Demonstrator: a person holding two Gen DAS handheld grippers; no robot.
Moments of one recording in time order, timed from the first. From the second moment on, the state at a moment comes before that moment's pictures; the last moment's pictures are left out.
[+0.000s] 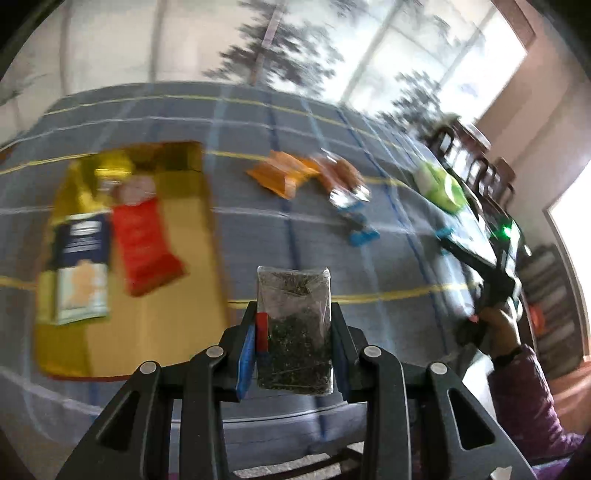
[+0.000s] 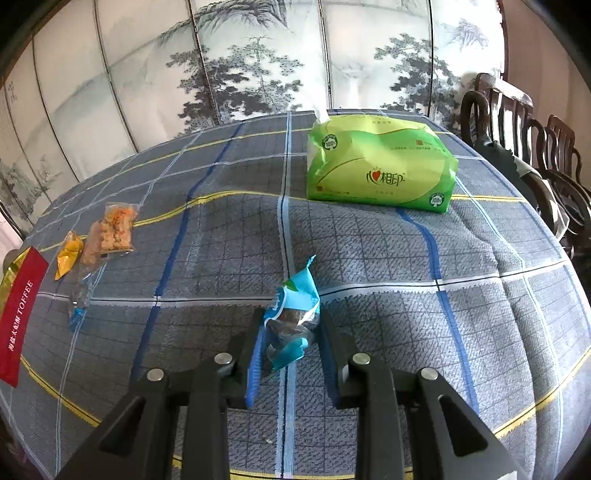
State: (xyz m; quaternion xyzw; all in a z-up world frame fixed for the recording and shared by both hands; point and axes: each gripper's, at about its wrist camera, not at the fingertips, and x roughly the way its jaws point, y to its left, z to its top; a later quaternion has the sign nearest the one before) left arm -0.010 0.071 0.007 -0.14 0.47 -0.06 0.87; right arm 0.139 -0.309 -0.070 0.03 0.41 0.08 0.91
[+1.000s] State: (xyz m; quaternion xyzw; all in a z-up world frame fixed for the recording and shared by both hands) left arm -0.027 0.144 -0.010 -0.09 0.44 0.08 0.89; right arm 0.139 -0.307 -0.069 0.02 0.41 0.08 0.91
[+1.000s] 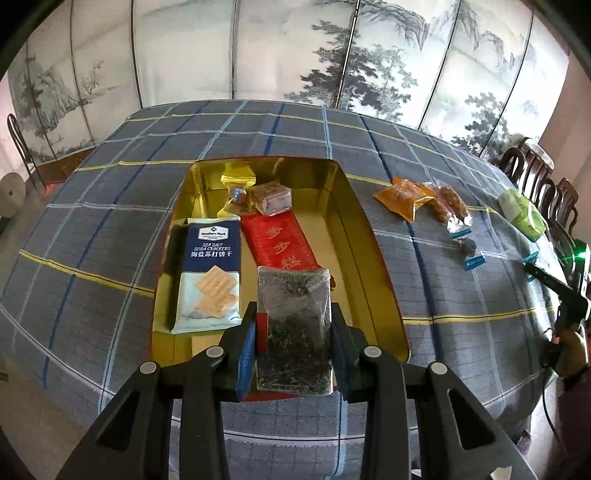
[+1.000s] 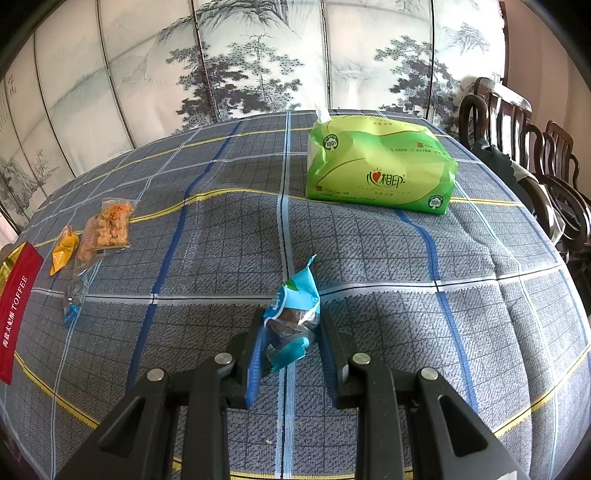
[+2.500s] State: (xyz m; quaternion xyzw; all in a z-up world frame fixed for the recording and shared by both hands) left arm -0.019 0.142 -0.025 -0.04 0.45 0.11 0.88; right arm 0.139 -0.305 -0.070 0.01 0.41 0.07 0.91
